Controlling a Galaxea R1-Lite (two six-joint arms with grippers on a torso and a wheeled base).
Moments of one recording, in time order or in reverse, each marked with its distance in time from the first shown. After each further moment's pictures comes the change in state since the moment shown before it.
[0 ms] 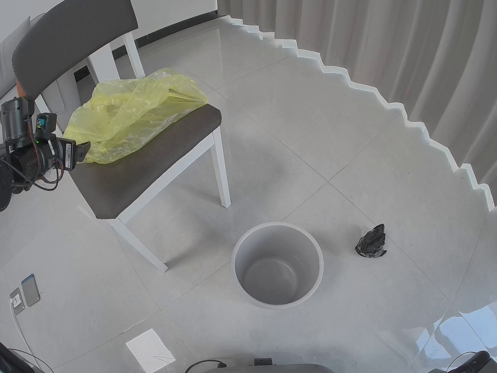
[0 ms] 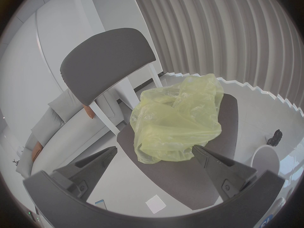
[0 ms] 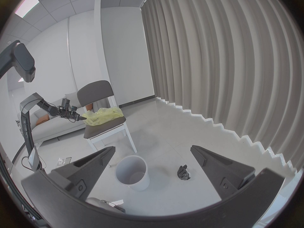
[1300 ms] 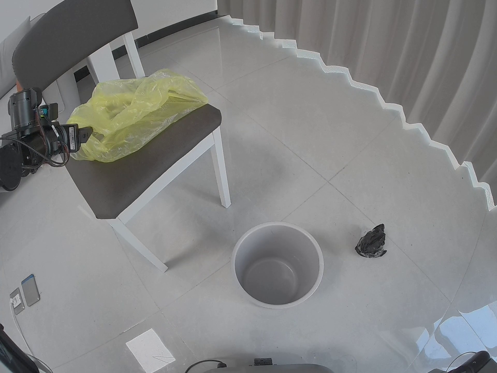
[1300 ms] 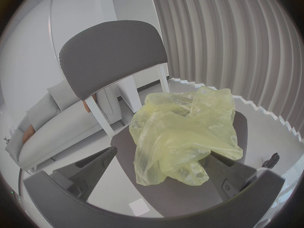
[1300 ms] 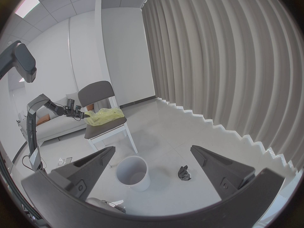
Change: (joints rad) left arm 0.051 0.131 -0.159 -0.004 -0.068 -0.153; right arm 0.000 -0.001 0.001 -0.006 0.008 0.001
